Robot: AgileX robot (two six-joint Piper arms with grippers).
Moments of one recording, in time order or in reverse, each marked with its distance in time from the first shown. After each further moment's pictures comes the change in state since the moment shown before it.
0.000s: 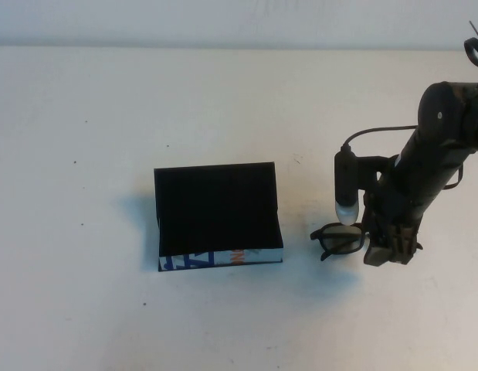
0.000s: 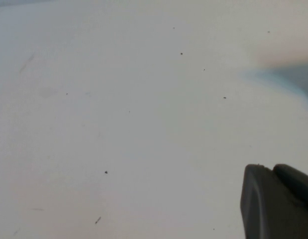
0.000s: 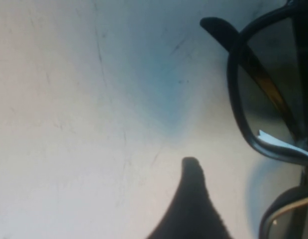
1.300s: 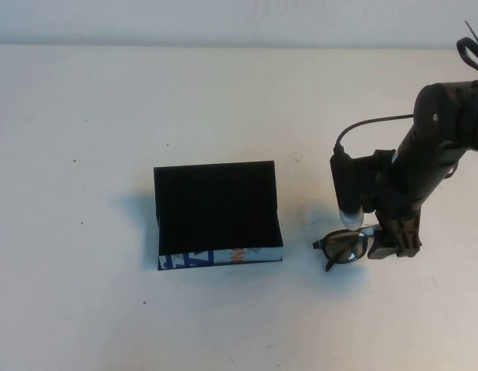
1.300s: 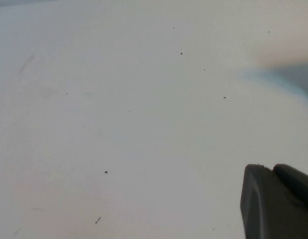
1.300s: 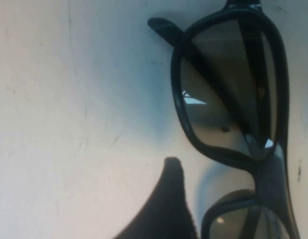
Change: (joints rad) right arm 0.013 -0.003 0.000 -0.062 -0.070 -0.136; left arm 0.000 0.000 0.000 0.000 0.000 0.000
